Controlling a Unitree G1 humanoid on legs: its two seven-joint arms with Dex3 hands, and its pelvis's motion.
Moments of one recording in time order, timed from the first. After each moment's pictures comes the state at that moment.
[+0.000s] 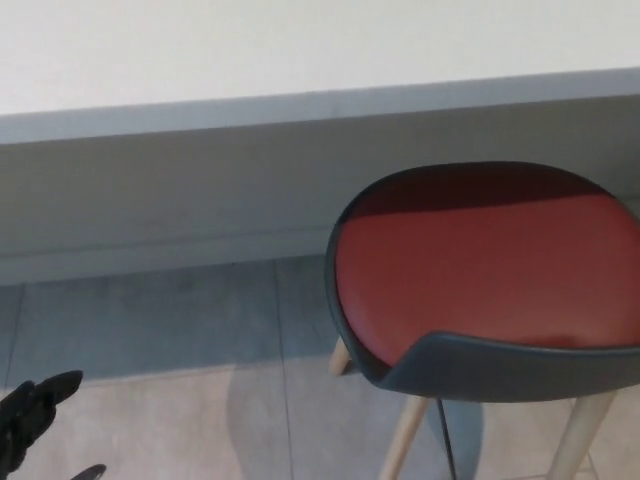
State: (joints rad) left_arm 0.23 0.45 0.14 0.49 -0.08 -0.27 -0.32; right_arm 0.04 -0.64 -0.26 1.09 0.06 -0.40 0.24
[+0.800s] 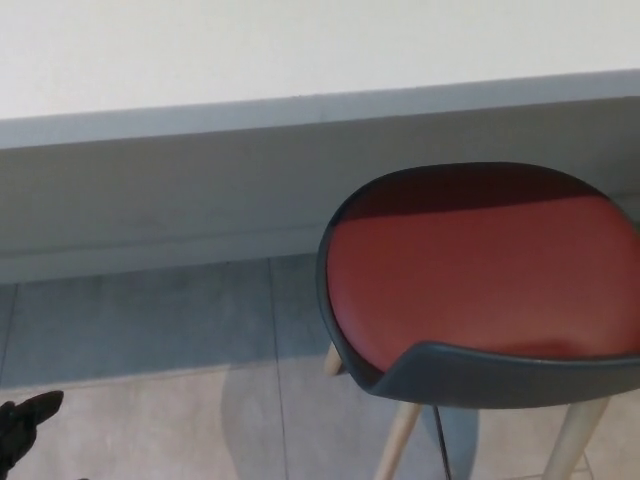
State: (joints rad) left_arm 0.25 0.46 0.17 0.53 -0.08 -0.28 -0.31; right_arm 0.02 -0.64 -0.26 1.10 0.06 -0.40 0.24
